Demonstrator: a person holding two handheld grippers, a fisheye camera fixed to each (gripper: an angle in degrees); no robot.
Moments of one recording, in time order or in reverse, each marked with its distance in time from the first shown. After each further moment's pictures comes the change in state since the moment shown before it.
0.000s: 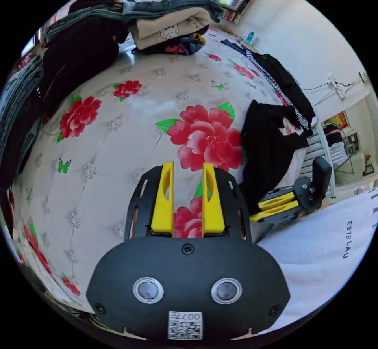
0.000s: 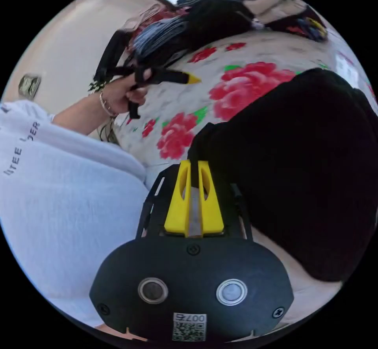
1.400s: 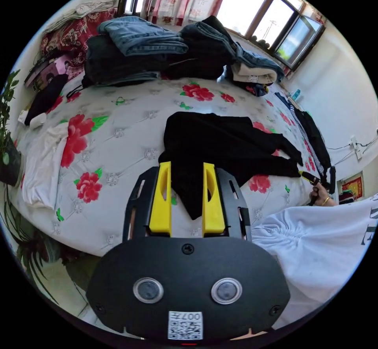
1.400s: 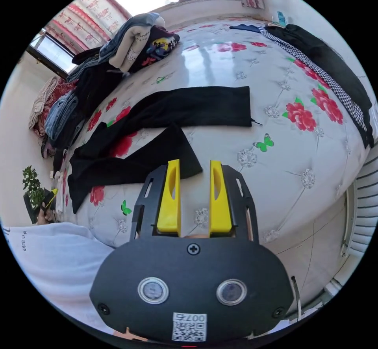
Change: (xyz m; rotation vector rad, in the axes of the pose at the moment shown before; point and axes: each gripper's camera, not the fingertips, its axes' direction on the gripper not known) left arm -0.099 0.209 -0.252 0.198 -0.202 -0.439; right arm 0.083 0.114 -0.097 0.327 0.531 0.732
